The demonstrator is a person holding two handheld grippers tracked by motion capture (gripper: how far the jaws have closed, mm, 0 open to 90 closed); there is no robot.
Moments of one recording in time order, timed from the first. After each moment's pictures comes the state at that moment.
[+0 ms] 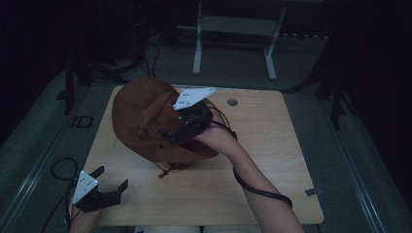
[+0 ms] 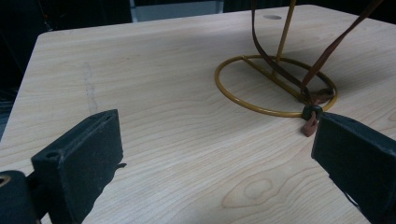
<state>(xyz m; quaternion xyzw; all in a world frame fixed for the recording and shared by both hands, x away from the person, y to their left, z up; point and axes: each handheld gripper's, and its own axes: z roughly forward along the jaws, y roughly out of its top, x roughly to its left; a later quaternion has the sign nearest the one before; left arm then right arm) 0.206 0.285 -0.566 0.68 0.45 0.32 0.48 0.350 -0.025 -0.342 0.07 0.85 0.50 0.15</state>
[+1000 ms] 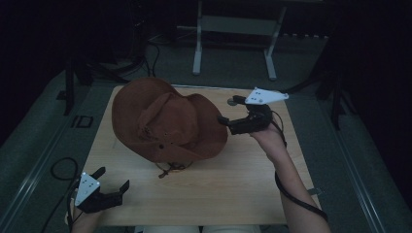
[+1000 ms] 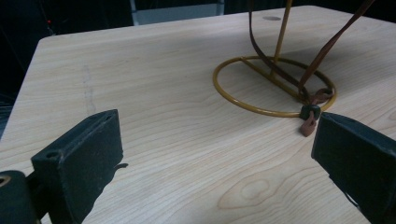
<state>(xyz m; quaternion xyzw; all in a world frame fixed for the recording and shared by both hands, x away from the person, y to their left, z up) 0.204 0.280 -0.569 0.68 0.45 0.33 0.48 0.377 -0.168 -0.363 0.20 0.80 0.53 0.20</state>
